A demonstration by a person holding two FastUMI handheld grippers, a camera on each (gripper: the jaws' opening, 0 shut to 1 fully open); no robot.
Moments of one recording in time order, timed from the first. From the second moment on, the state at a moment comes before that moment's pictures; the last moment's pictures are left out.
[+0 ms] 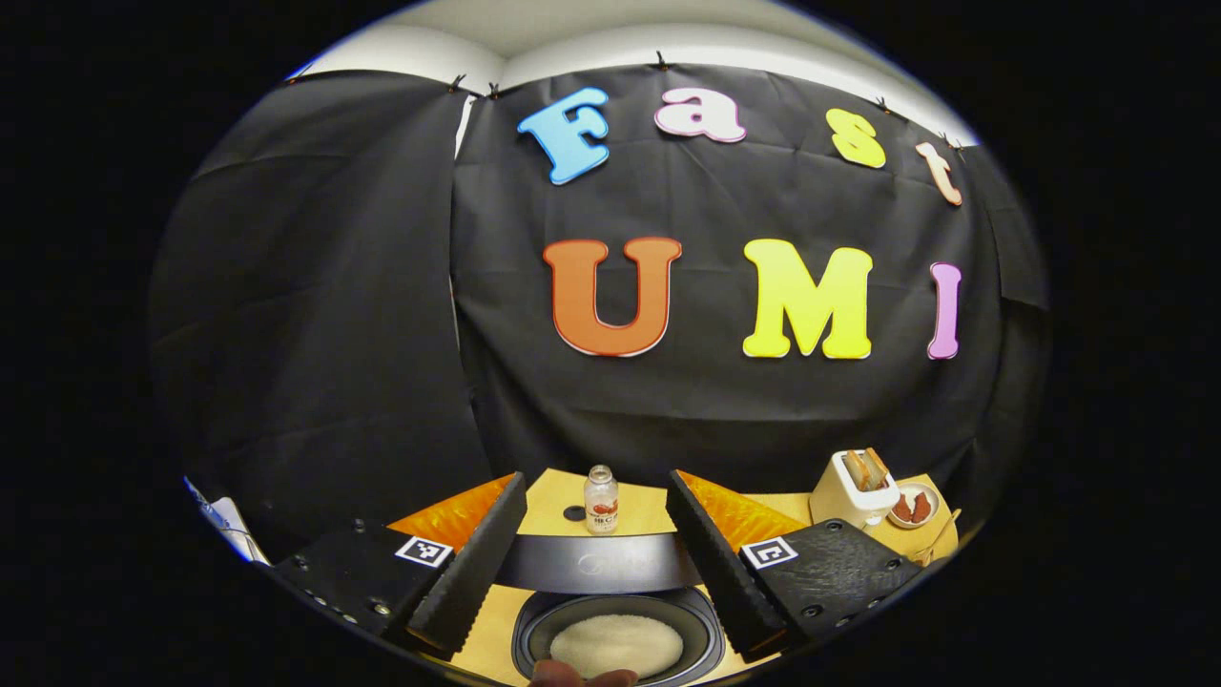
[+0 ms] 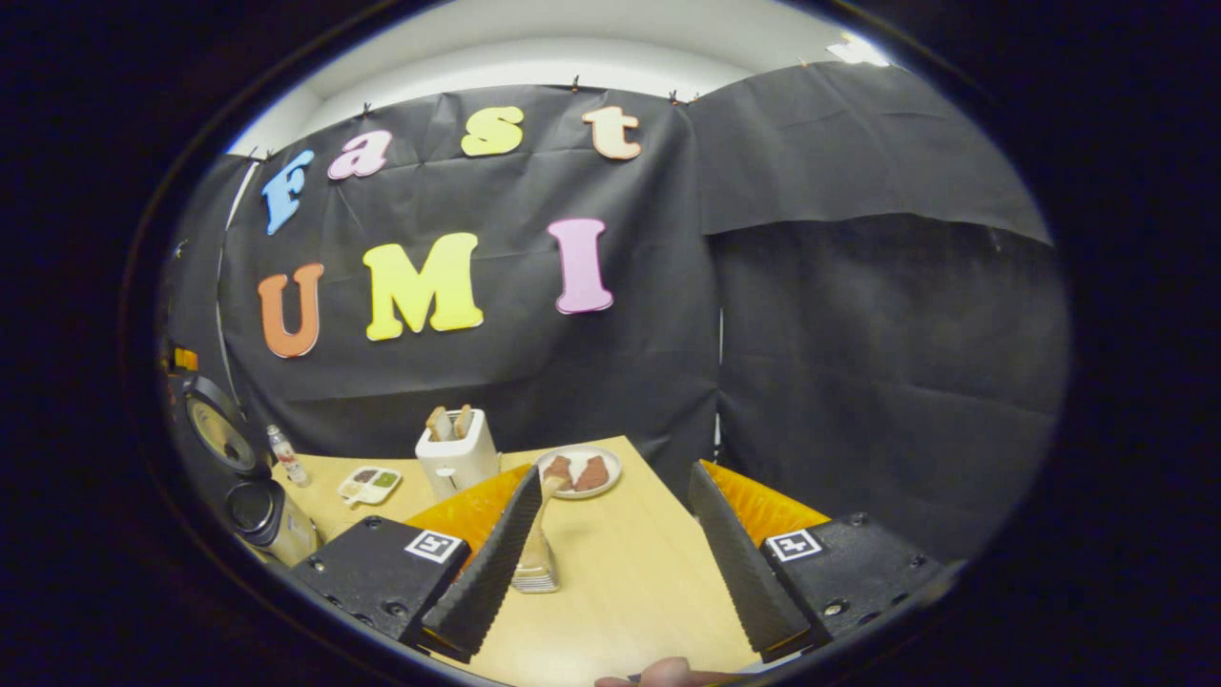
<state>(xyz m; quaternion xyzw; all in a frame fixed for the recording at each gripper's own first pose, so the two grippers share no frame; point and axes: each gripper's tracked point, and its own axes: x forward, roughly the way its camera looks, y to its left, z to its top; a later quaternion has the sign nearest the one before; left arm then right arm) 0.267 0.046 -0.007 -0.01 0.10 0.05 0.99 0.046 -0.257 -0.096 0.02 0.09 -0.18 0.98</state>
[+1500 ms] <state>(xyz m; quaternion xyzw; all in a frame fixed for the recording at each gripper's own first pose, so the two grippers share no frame) 0.123 0.013 -0.205 -0.03 0.38 0.04 0.92 0.089 -0.190 -0.117 0.02 0.11 -0.08 0.99</state>
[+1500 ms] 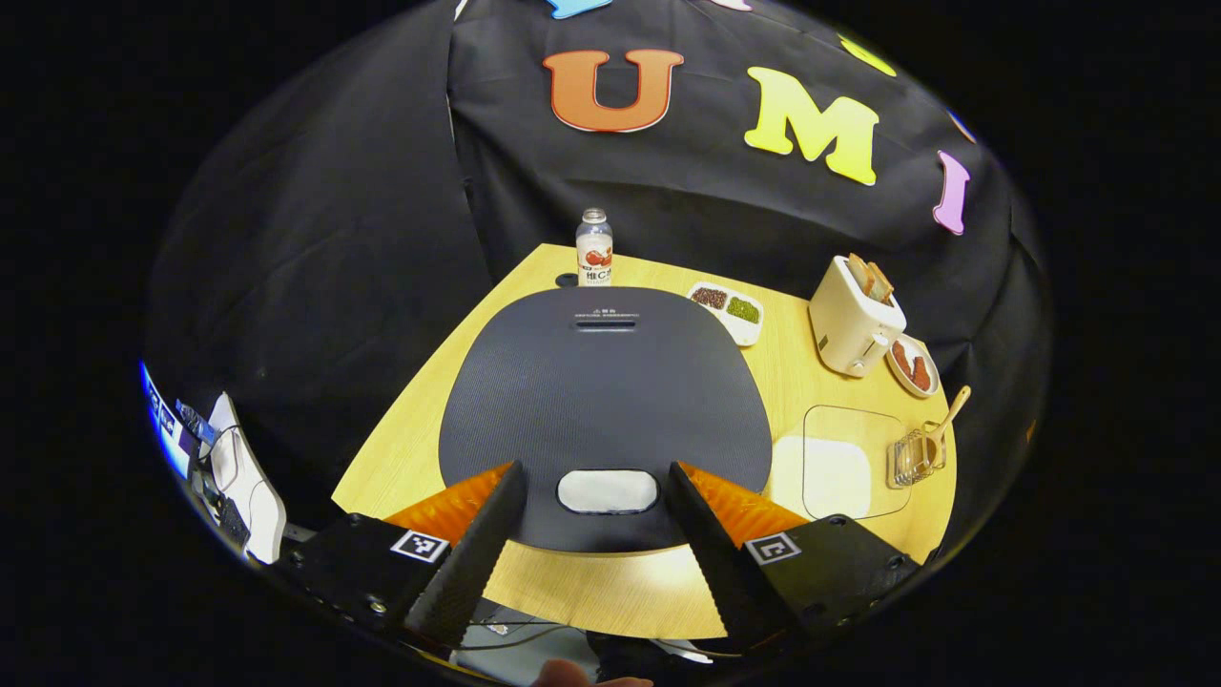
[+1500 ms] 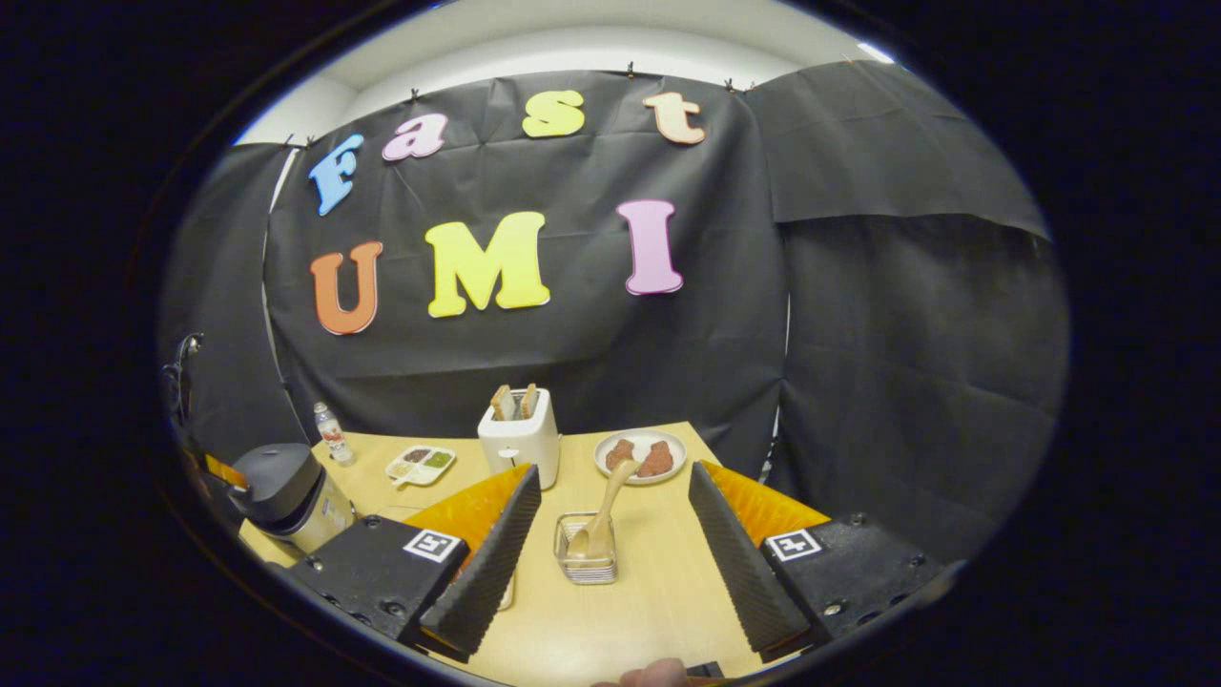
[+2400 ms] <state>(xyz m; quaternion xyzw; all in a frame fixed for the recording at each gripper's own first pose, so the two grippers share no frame) 0.104 -0.001 -0.221 -0.08 0.37 0.07 0.92 0.119 -0.193 -0.107 0.03 0.10 0.00 0.99</state>
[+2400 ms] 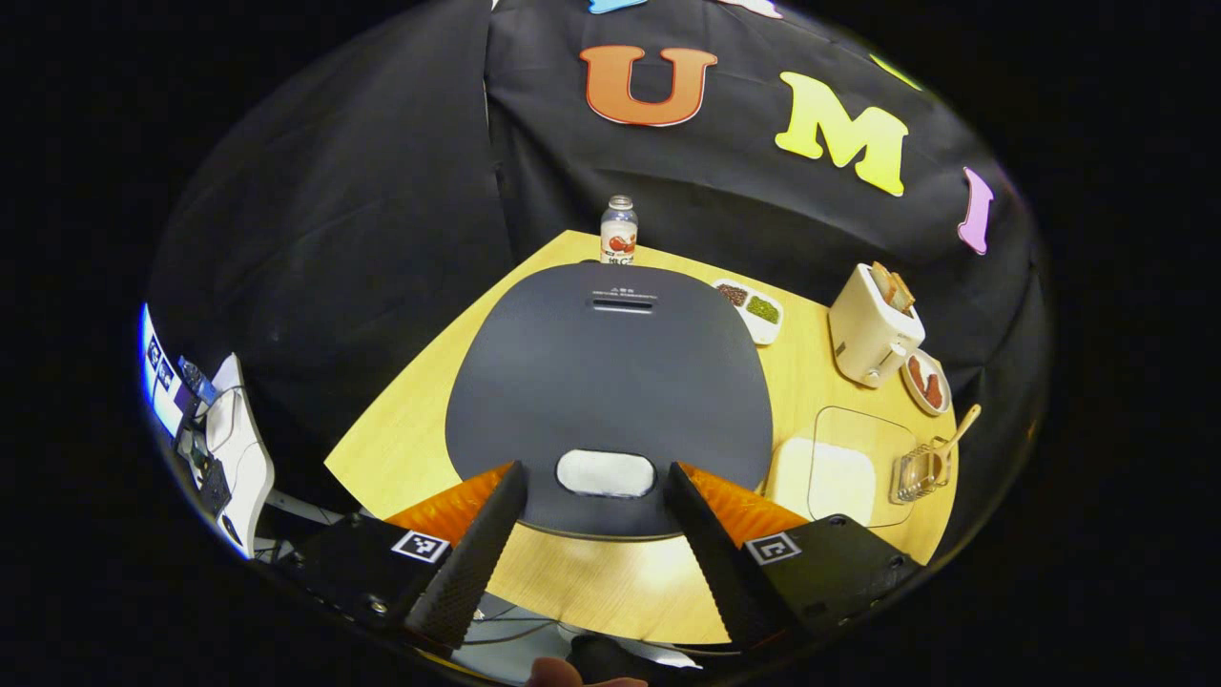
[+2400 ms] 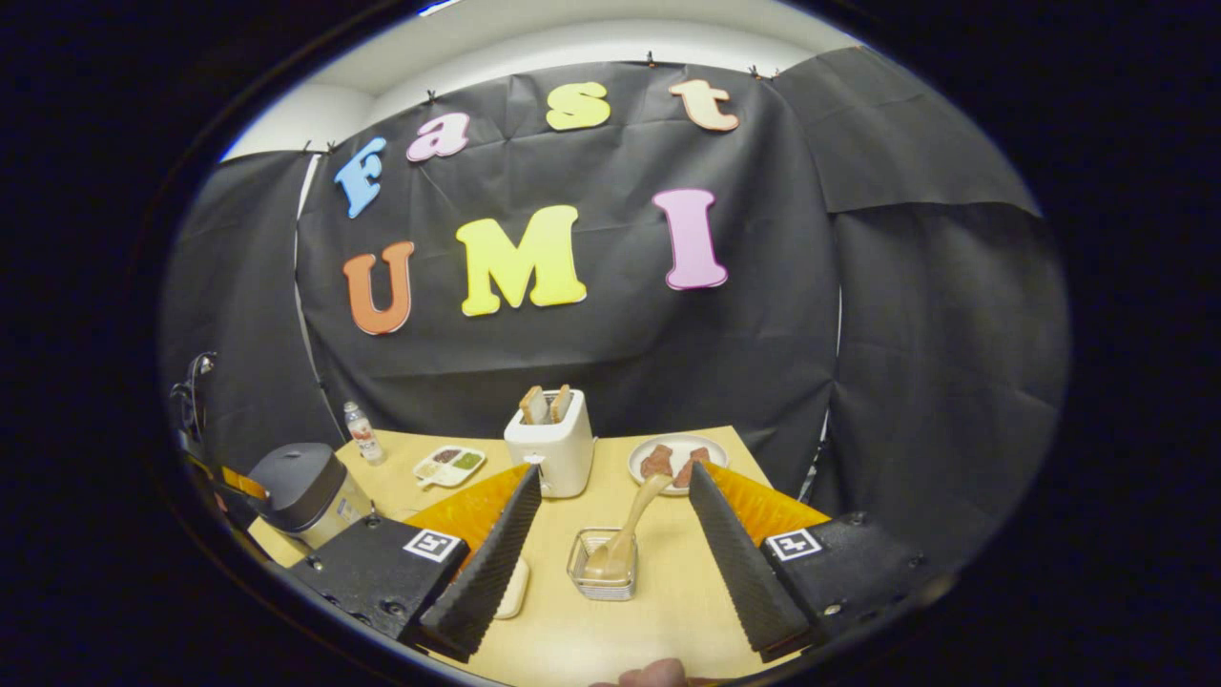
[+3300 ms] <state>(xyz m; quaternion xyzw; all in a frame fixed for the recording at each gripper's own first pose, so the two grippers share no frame) -0.079 -0.063 -0.073 -0.05 0.12 -0.08 0.99 -0.118 -0.079 -0.037 0.00 0.02 0.01 1.00</state>
